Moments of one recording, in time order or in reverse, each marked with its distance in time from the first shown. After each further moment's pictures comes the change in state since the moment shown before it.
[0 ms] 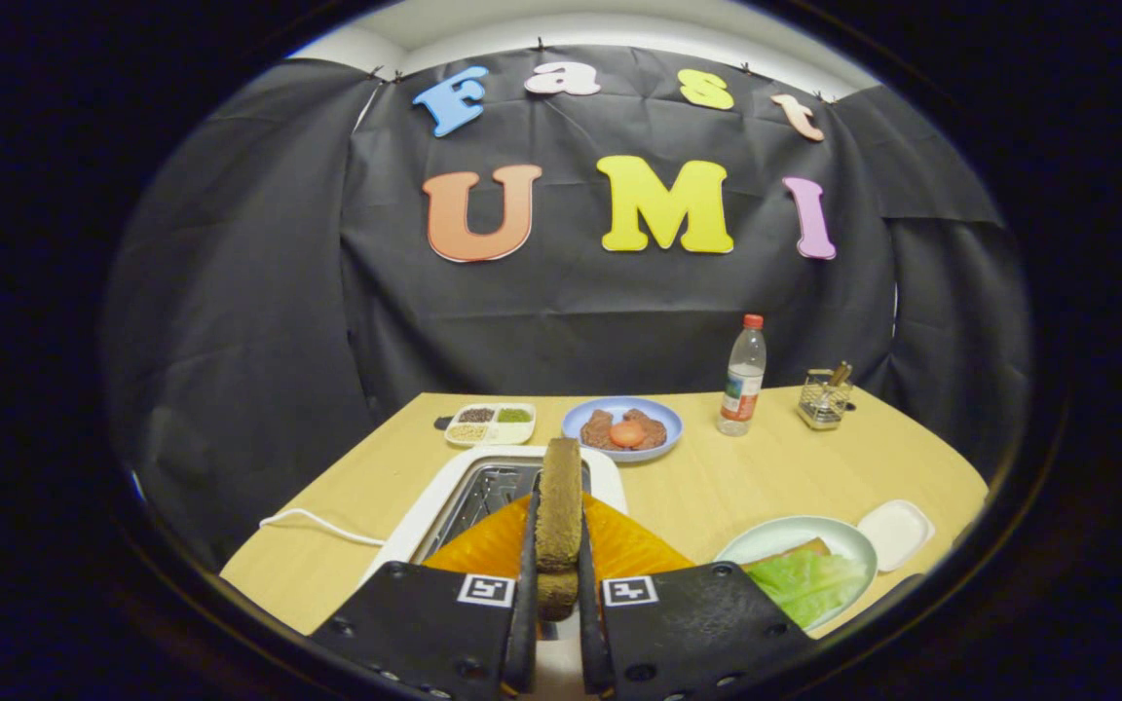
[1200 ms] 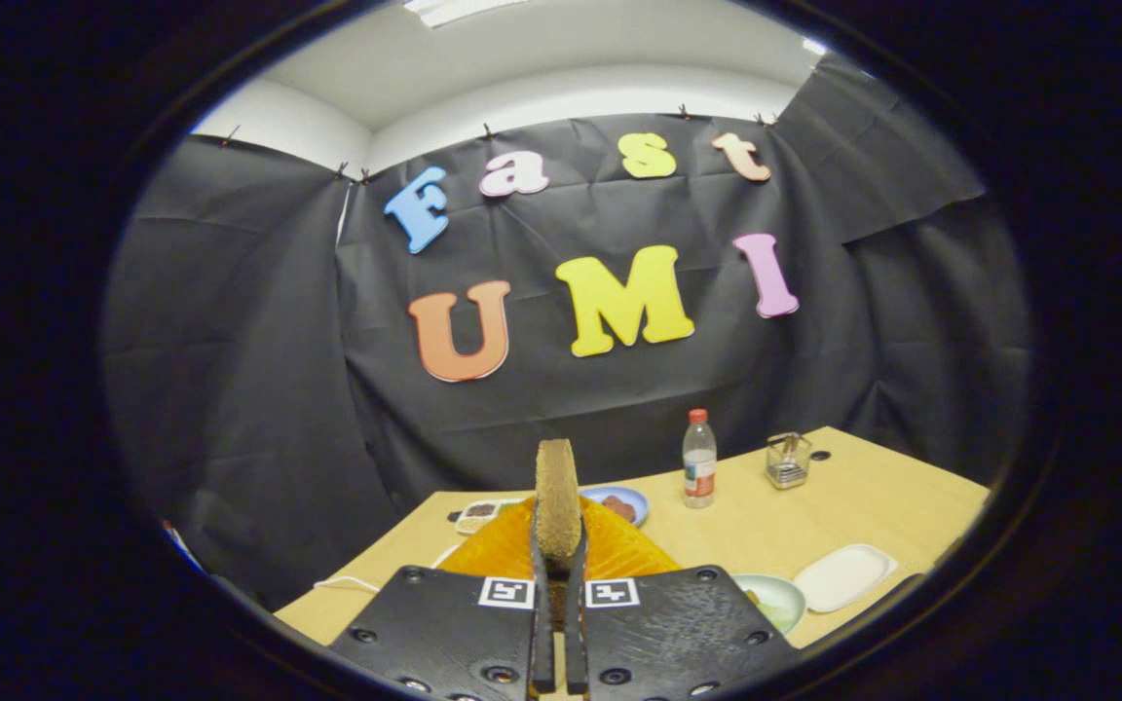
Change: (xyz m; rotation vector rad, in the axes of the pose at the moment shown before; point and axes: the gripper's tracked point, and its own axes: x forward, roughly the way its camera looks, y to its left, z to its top) arm -0.106 -0.099 0.101 0.127 -0.260 0.020
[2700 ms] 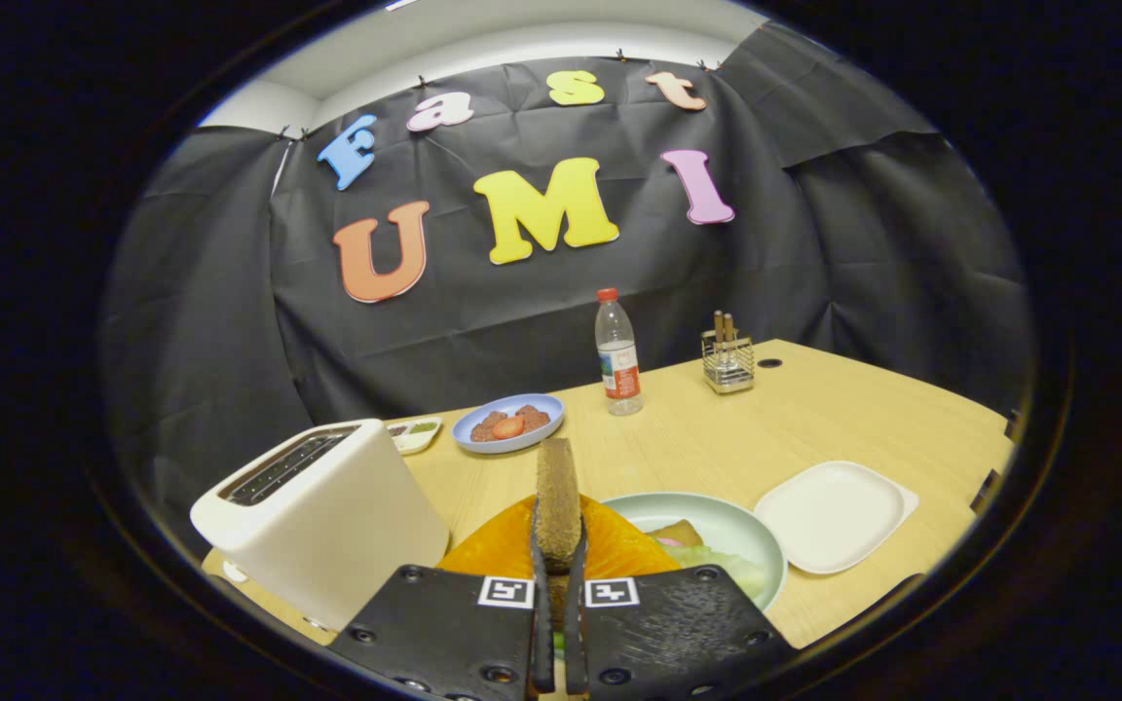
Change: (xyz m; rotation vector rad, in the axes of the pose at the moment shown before) arm 0.038 -0.109 -0.156 0.061 0.177 -0.104
